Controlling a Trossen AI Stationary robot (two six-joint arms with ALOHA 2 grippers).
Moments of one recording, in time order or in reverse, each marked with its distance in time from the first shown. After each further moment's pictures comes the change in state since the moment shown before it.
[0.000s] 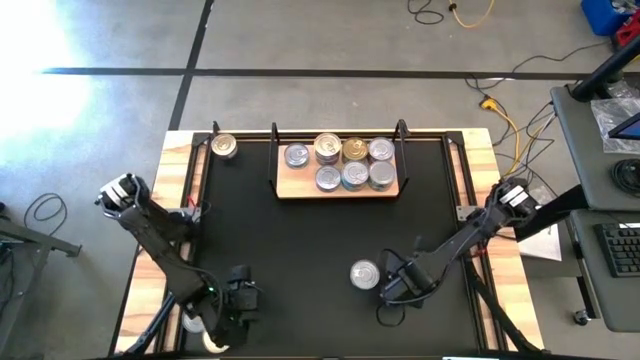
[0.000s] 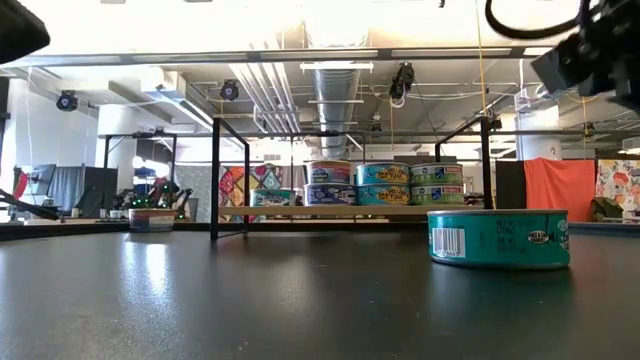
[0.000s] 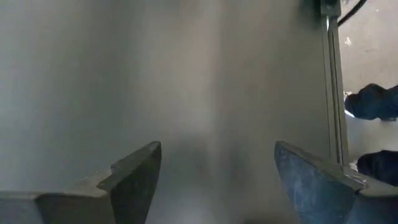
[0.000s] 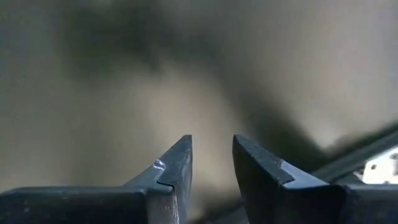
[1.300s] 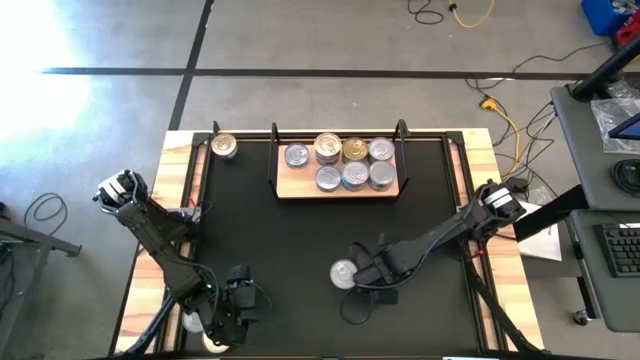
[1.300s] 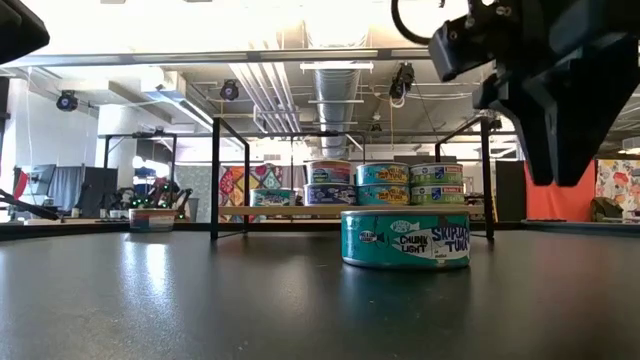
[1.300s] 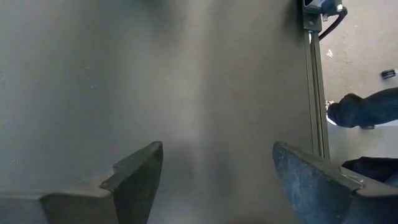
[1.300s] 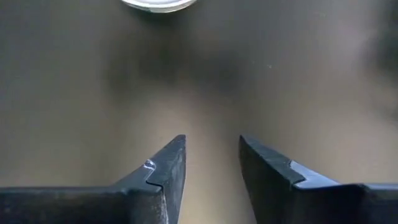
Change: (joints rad) left arm -0.003 -0.043 -0.039 0.062 0.007 -0.006; right arm -0.141 0.098 0.150 0.187 0.077 -0.352
